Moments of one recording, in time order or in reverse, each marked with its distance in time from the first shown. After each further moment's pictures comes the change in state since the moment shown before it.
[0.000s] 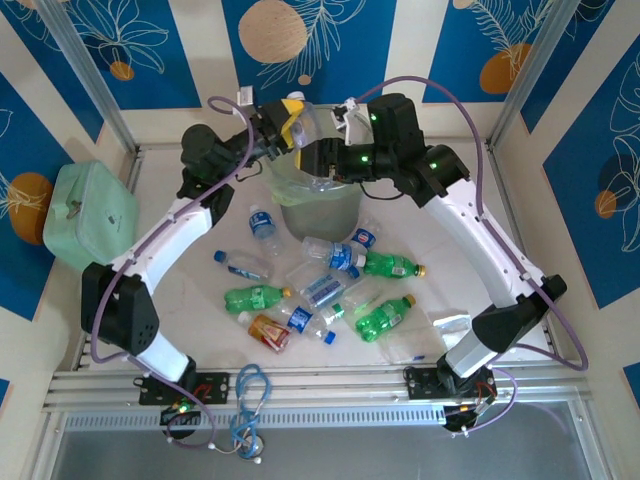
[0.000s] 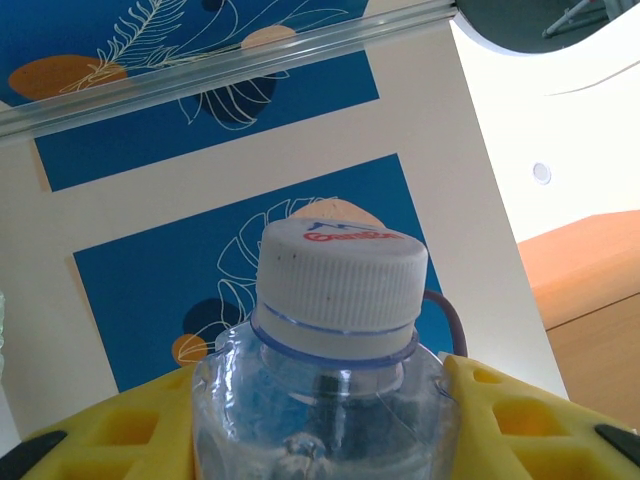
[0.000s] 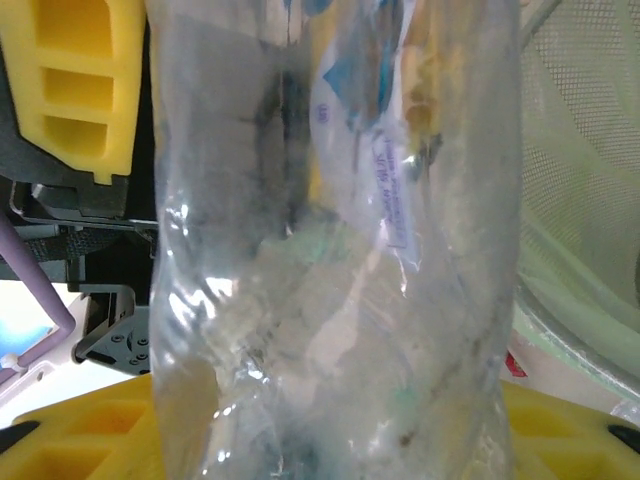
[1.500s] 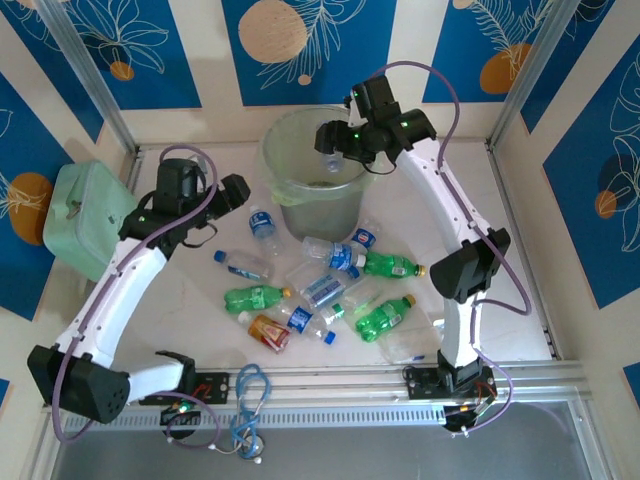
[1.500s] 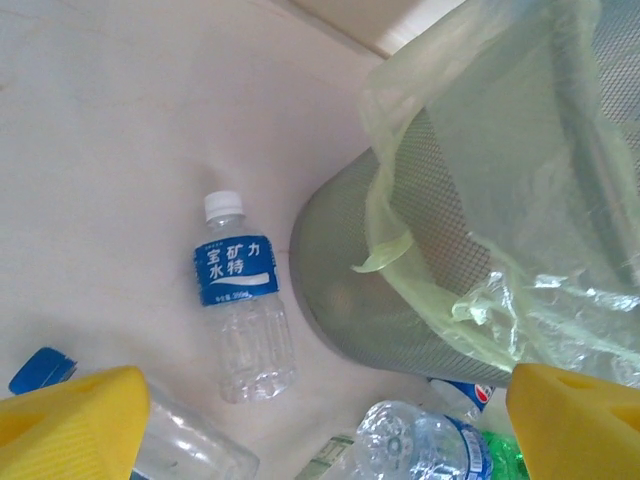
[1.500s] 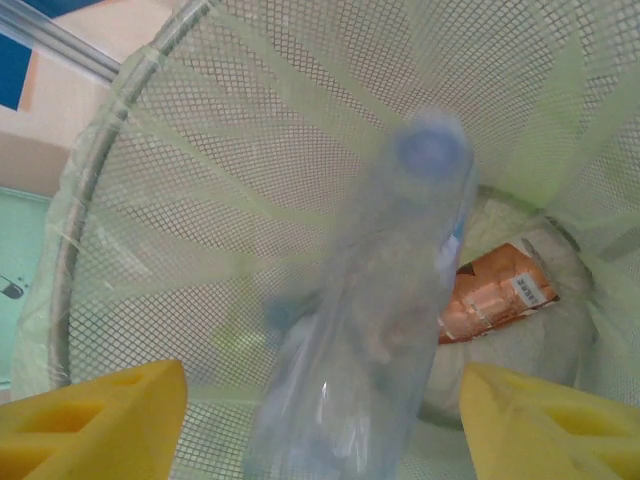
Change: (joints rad) left arm 0.115 -0.392 -0.150 -1.313 -0.637 0.898; right arm -0.131 0.398 0.392 -0.300 0.343 -0.121
